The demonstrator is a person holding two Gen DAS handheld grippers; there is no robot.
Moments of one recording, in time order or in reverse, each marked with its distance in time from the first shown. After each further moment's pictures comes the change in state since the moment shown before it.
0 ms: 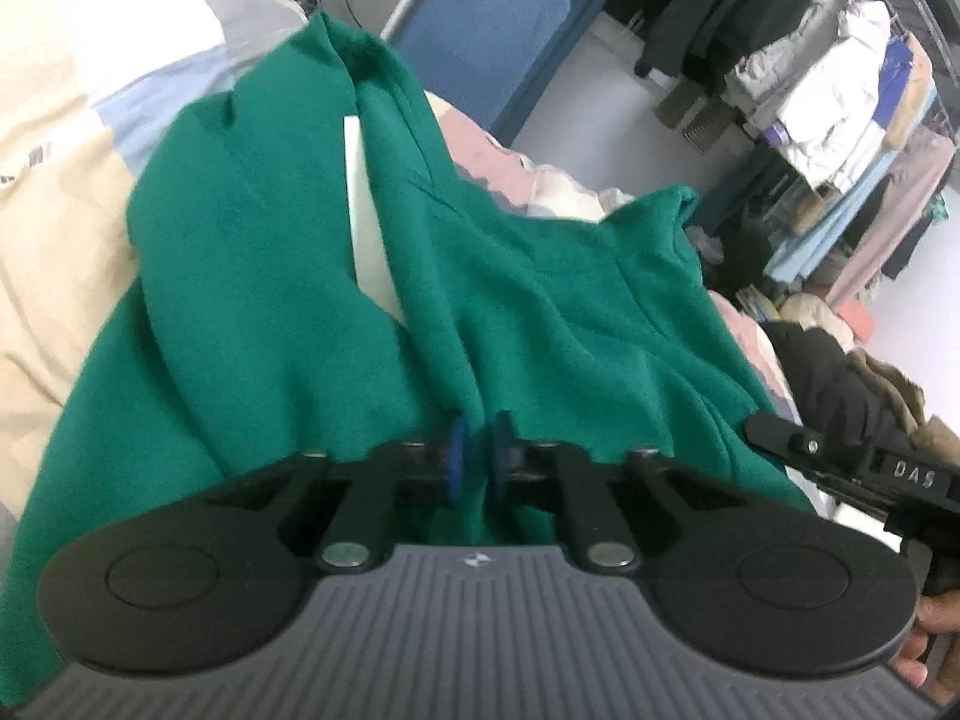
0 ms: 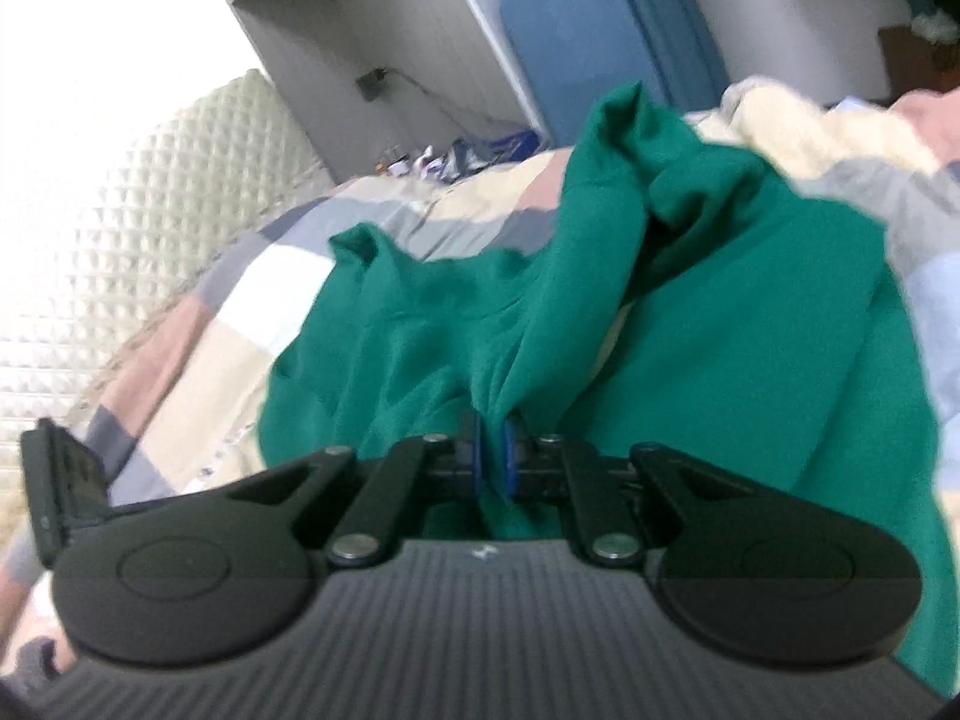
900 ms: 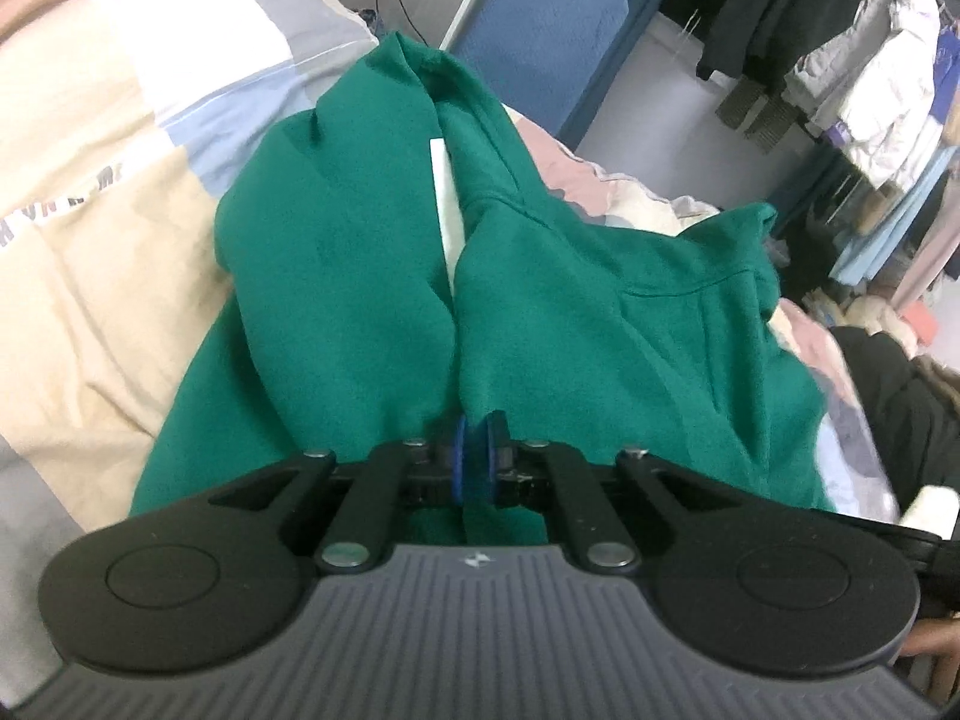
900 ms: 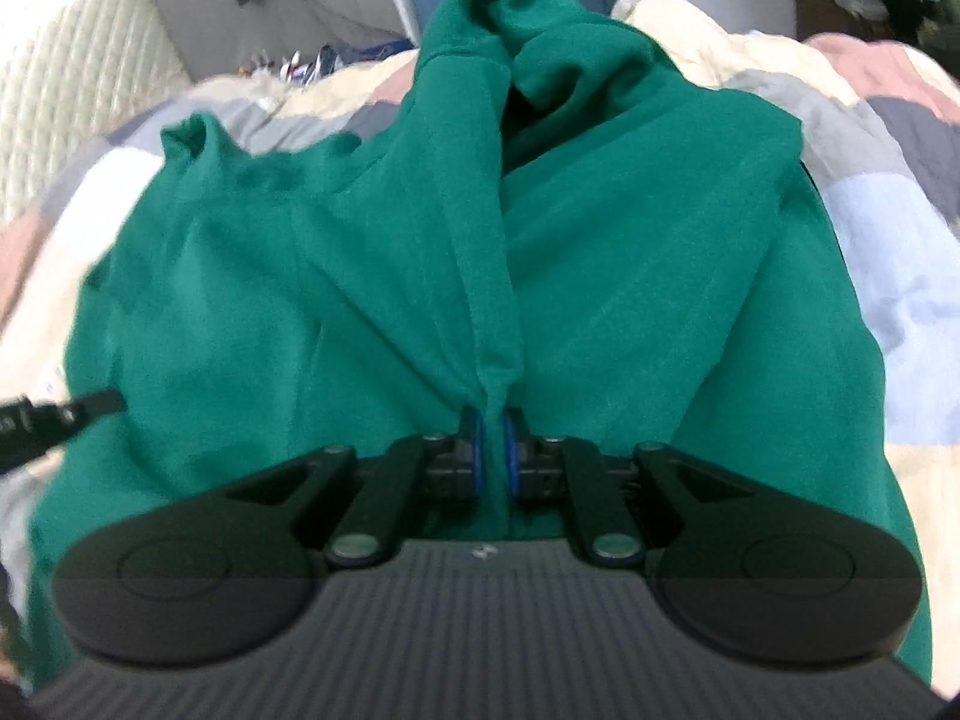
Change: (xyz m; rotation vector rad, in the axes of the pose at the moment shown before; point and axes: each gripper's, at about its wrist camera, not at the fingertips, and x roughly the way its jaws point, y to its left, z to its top) left arm -0.002 0.017 0.009 -0.006 0.009 0.131; right arm 0.049 -0.026 -0.024 0.030 0.175 -0.257
